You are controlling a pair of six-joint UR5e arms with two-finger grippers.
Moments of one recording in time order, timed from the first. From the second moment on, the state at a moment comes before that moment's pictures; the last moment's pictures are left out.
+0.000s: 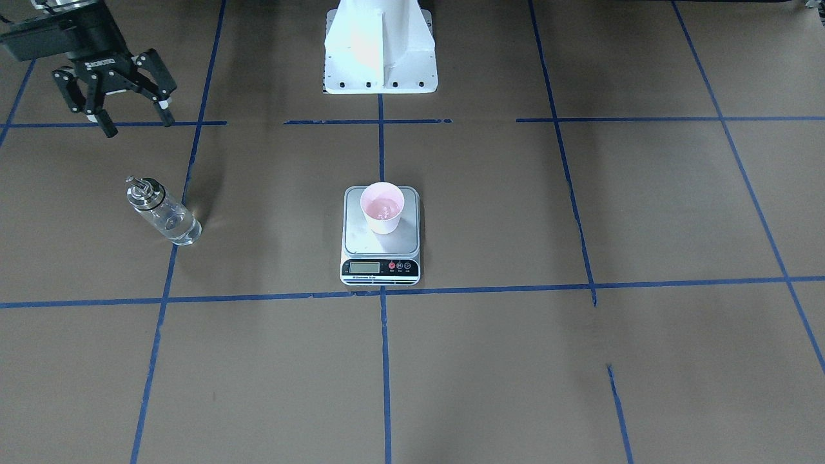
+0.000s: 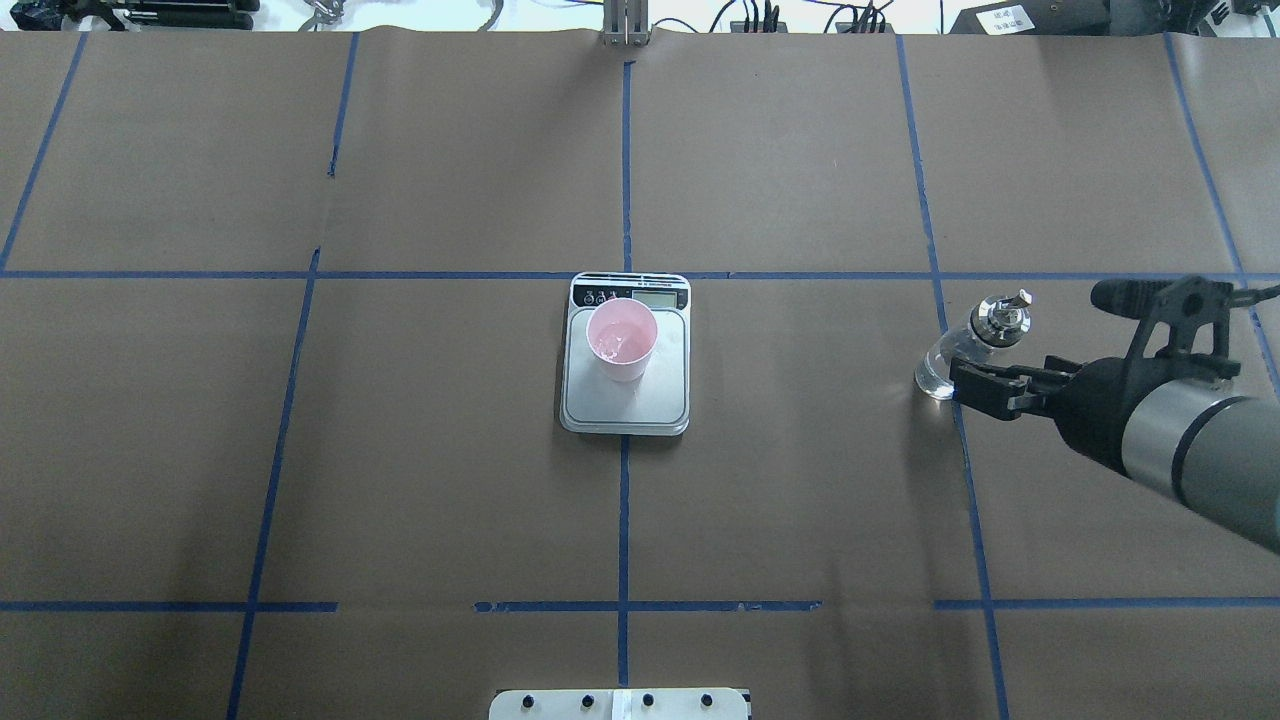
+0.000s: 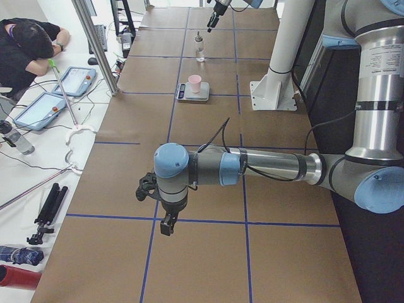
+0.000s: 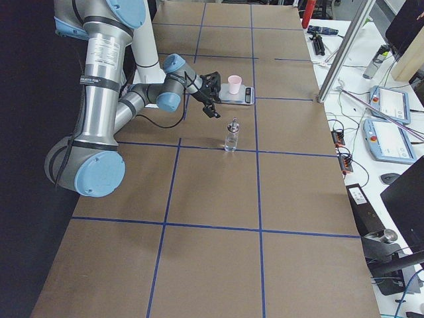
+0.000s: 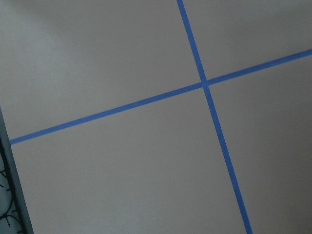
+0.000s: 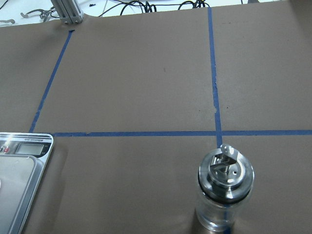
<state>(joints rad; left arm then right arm) -1.69 -1.53 -1.70 -1.47 -2.27 0.39 0.39 -1.78 2.33 -1.10 1.26 1.27</state>
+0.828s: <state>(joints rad) -1.69 -1.53 -1.70 -1.47 -2.27 0.39 0.21 -1.76 1.94 -0.74 0.88 1.34</state>
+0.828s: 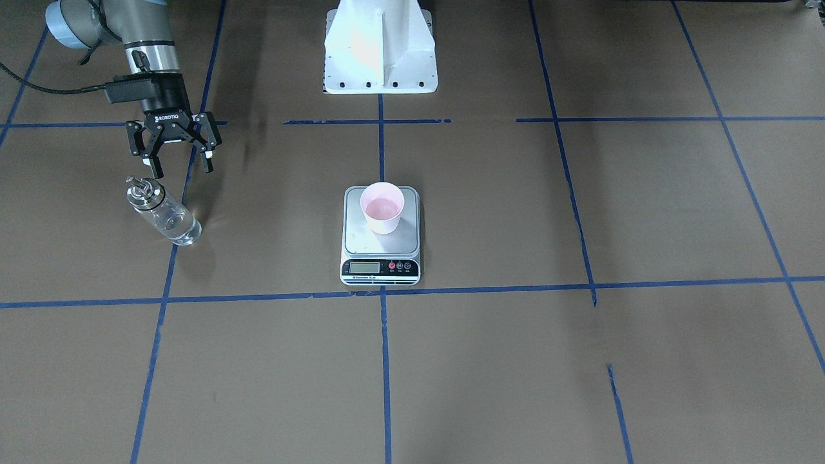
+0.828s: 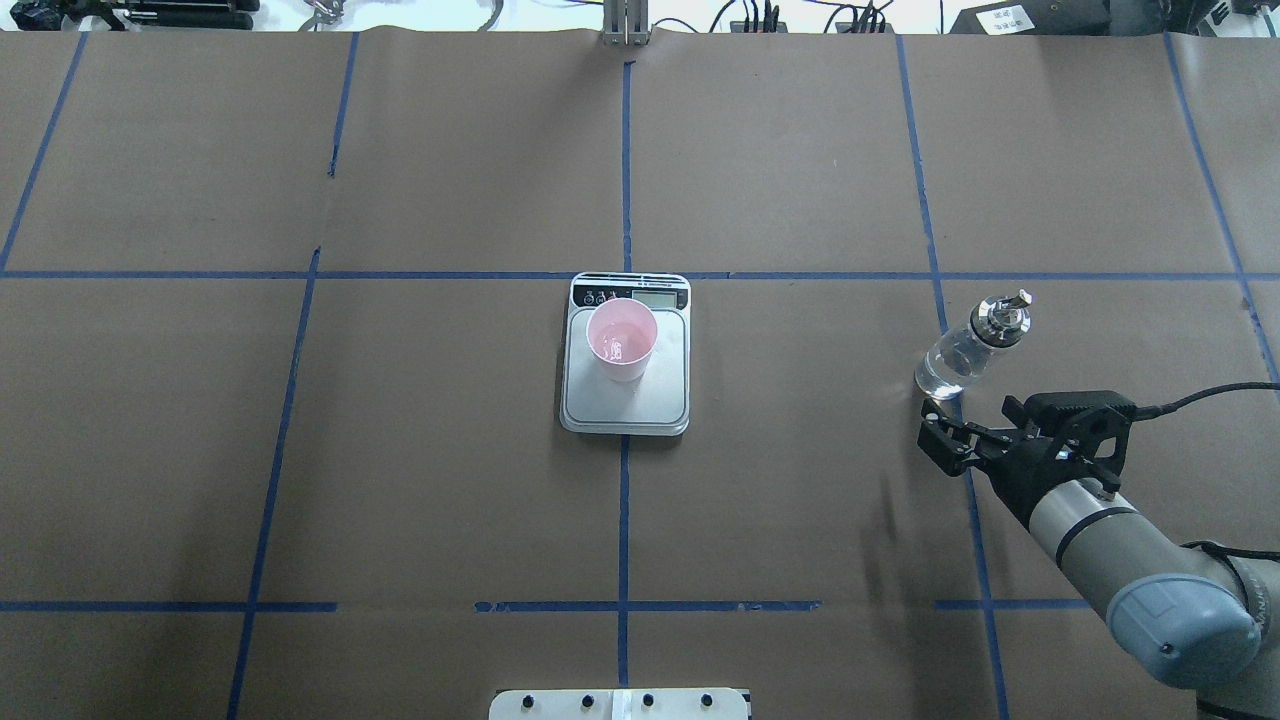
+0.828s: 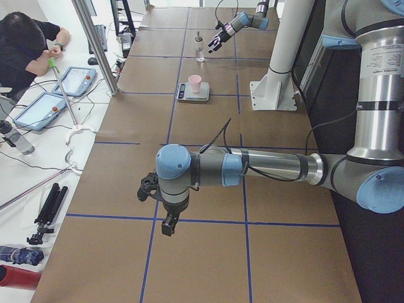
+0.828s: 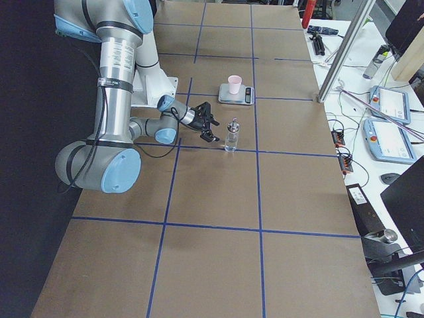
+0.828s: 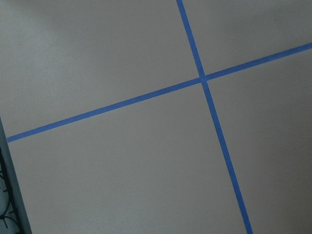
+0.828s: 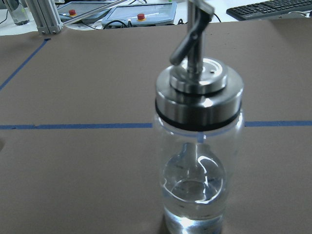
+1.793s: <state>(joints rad) -1.69 -1.53 -1.71 -1.47 -2.27 0.39 0.21 -1.72 1.88 -0.73 0.74 1.24</state>
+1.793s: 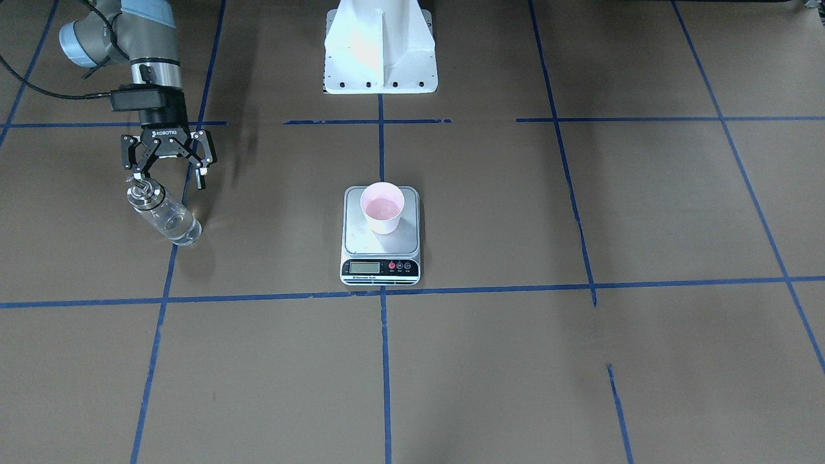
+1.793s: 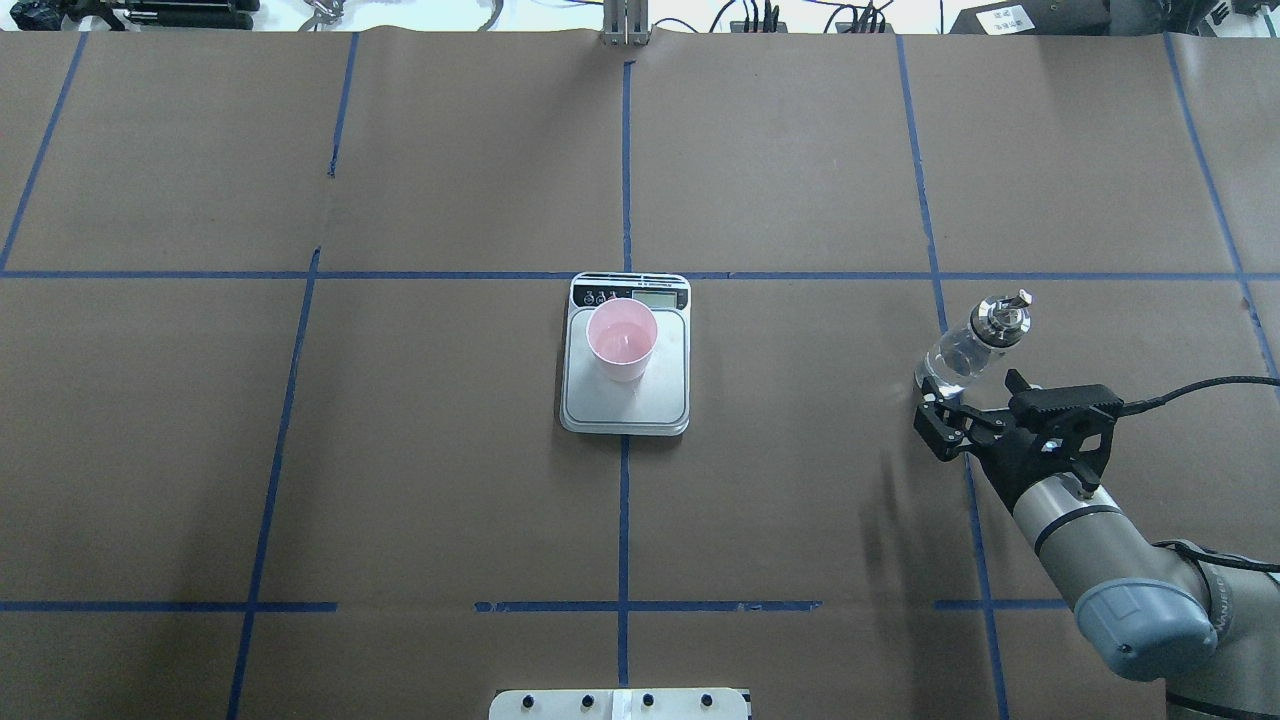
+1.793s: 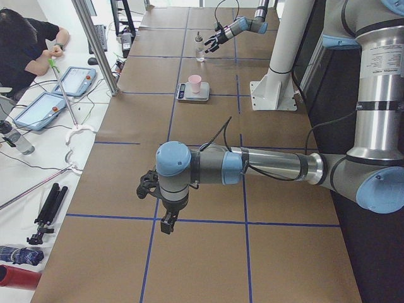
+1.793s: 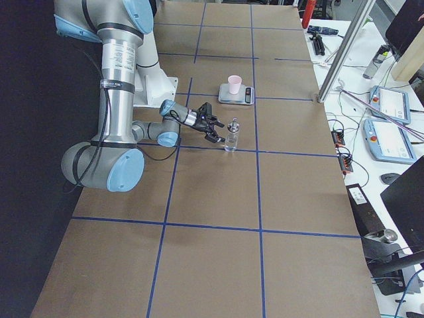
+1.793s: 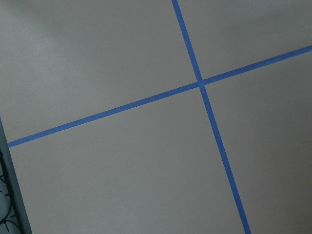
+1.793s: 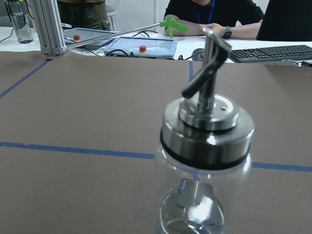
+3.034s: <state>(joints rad) -1.69 -1.53 -1.72 -1.47 -2.27 0.39 0.28 -1.66 1.84 -0.73 0.72 1.23</state>
